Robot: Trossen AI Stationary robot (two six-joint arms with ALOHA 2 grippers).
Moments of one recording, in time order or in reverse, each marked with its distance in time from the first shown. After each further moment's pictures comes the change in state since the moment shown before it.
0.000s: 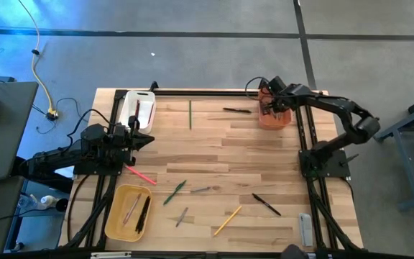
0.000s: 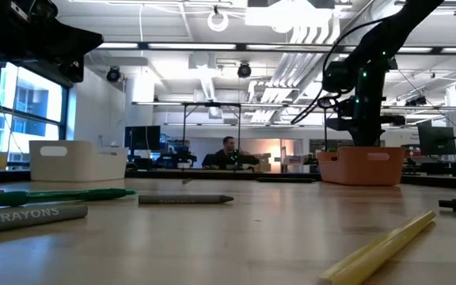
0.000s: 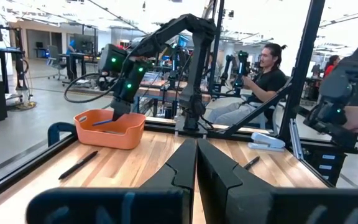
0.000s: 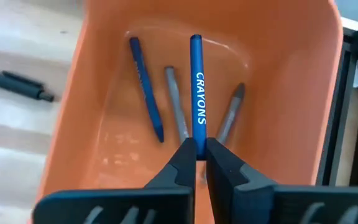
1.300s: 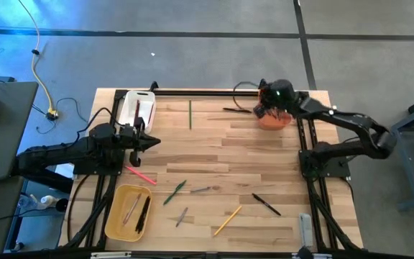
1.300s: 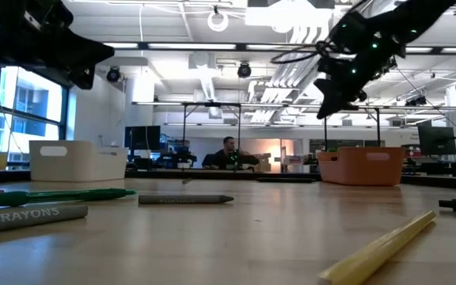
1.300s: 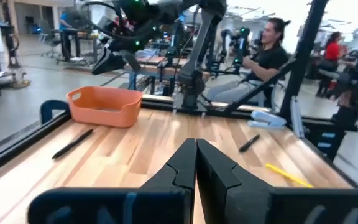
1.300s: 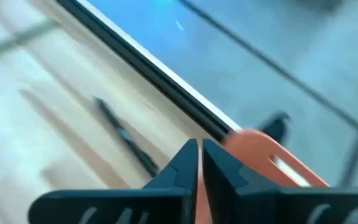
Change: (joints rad) left arm -0.017 0.215 0.000 0.114 0.005 0.018; right arm 0.157 -0.255 -0.121 0.454 -0.067 -0.469
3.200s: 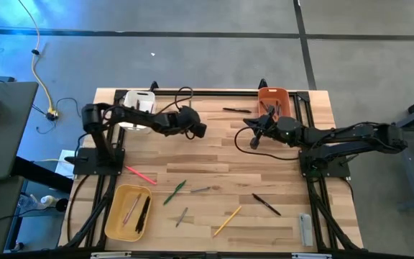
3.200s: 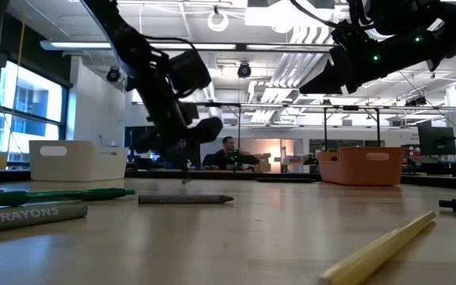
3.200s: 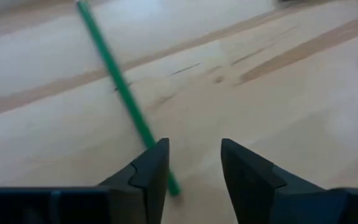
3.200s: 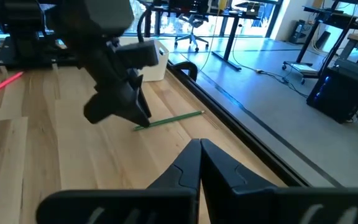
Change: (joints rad) left arm 0.078 1.581 0.844 -0.250 -0.597 -0.622; right arm 0.504 -0.155 -0.382 0.677 0.116 -0.031
